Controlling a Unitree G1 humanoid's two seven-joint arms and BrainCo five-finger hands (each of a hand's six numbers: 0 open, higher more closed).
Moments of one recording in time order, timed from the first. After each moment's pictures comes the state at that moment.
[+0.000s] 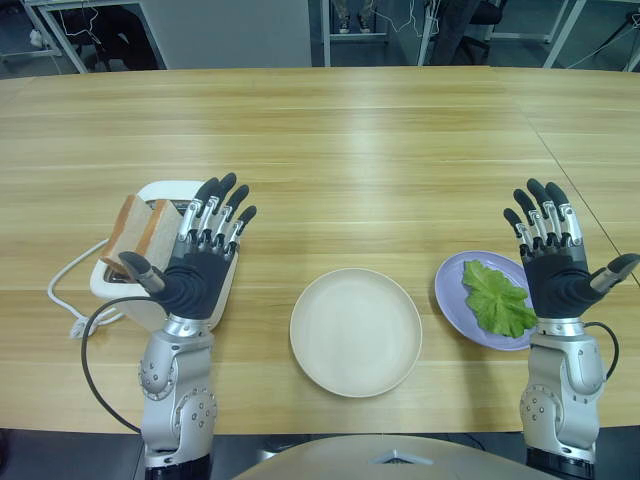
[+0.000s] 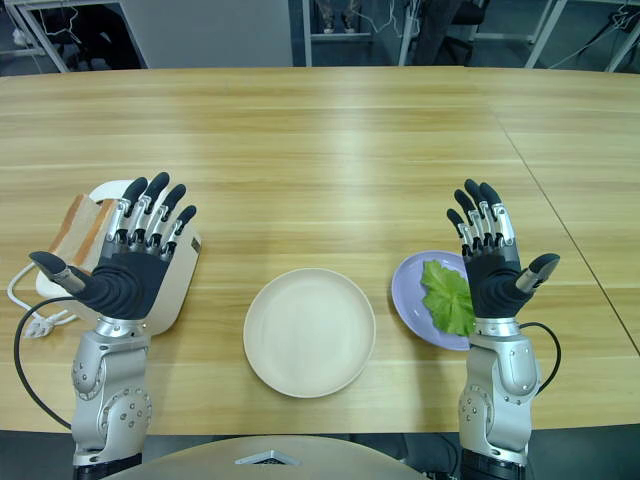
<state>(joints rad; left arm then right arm) 0.27 0.12 0.15 -0.45 -0.60 -0.18 -0.48 0.23 -0.10 -0.23 -0.33 0.39 -0.30 0.38</state>
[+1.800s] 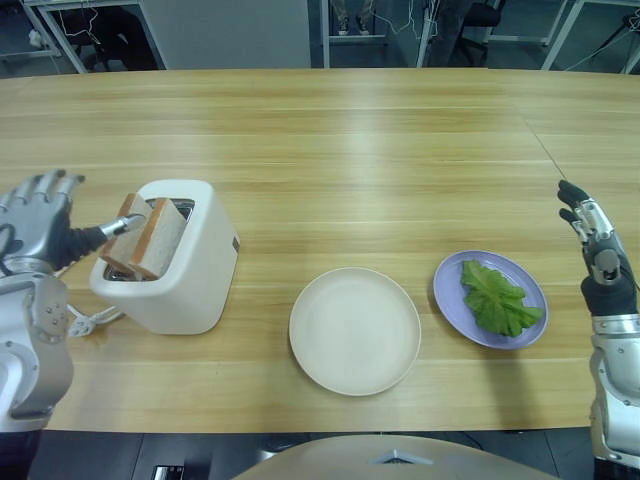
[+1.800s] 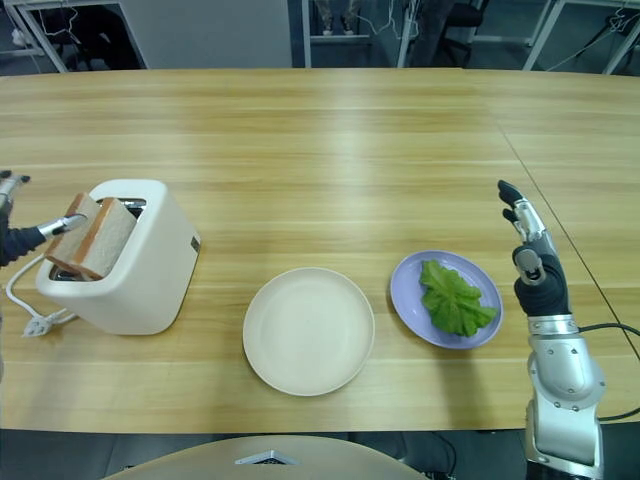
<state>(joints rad) 0.24 0.96 0.25 -0.32 0.73 0.42 -0.13 0.28 -0.40 -0.37 -0.33 0.01 -0.32 0.19</state>
